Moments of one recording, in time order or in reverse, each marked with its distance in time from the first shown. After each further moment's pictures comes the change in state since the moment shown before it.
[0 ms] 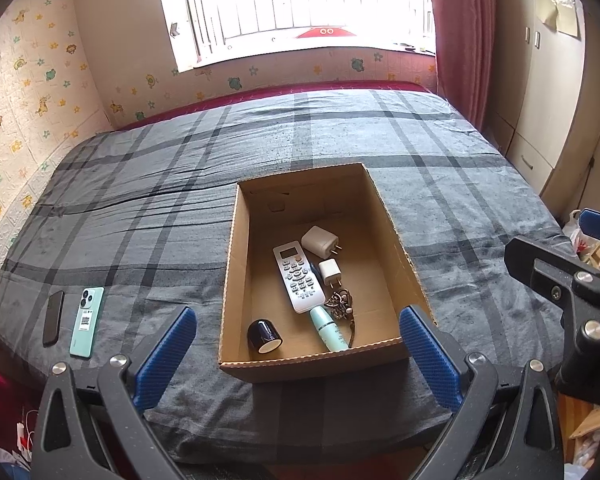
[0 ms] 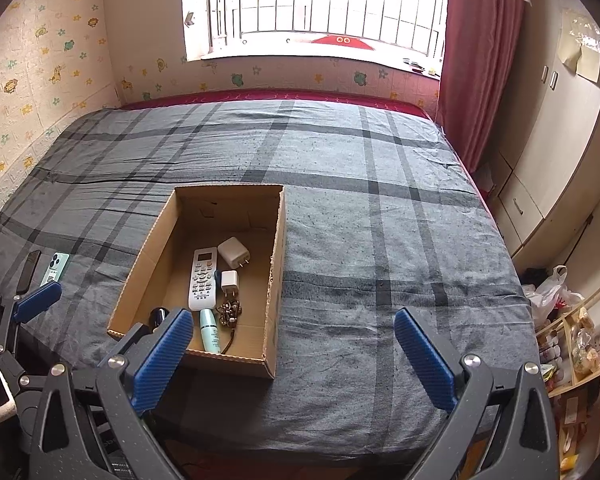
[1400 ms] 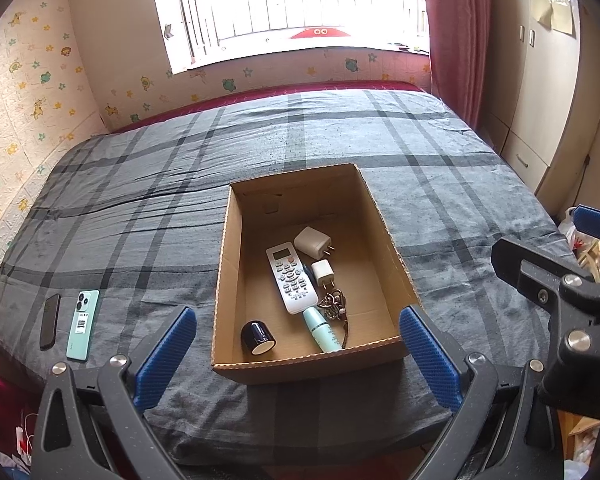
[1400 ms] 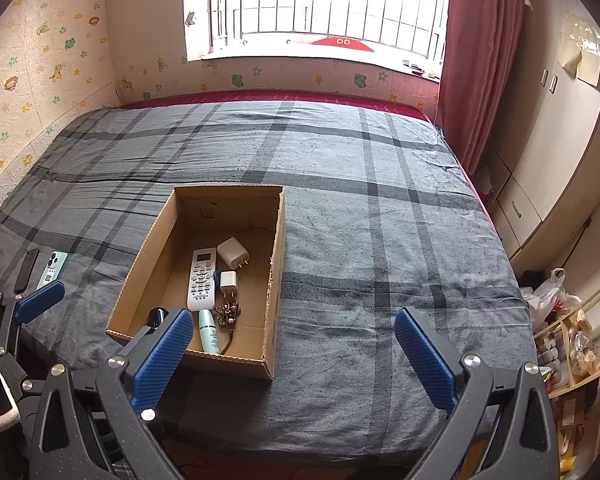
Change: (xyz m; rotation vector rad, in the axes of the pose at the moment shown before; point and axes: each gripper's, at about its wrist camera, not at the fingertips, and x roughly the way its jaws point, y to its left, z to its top) left arm -0.001 -0.003 0.001 0.009 -0.003 -0.020; right arm -0.001 -0.001 0.000 -0.010 -0.004 0.000
